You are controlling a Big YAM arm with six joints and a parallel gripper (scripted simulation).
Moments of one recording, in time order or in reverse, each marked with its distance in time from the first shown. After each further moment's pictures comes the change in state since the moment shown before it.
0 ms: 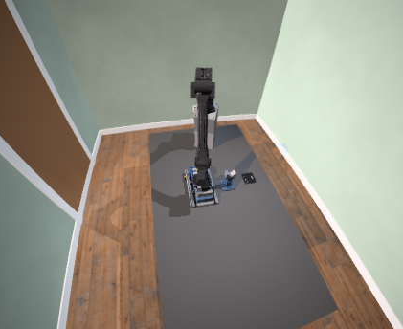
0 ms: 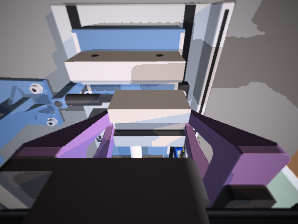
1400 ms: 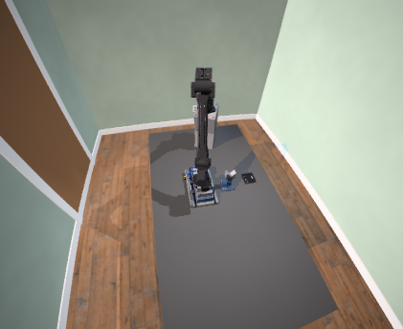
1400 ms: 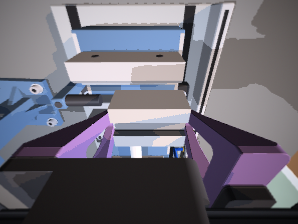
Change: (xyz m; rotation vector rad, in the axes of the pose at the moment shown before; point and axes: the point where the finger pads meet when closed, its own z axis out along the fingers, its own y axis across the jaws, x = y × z) arm 0.000 0.000 0.000 0.000 0.000 0.000
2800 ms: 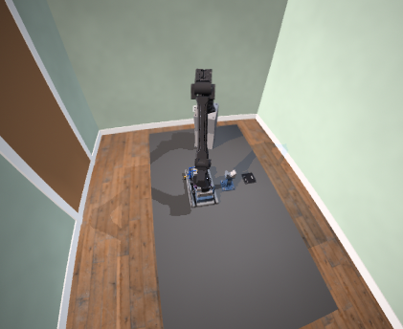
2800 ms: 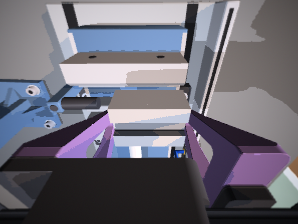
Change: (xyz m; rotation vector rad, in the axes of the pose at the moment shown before) arm 0.001 0.000 0.008 -0.001 0.003 0.000
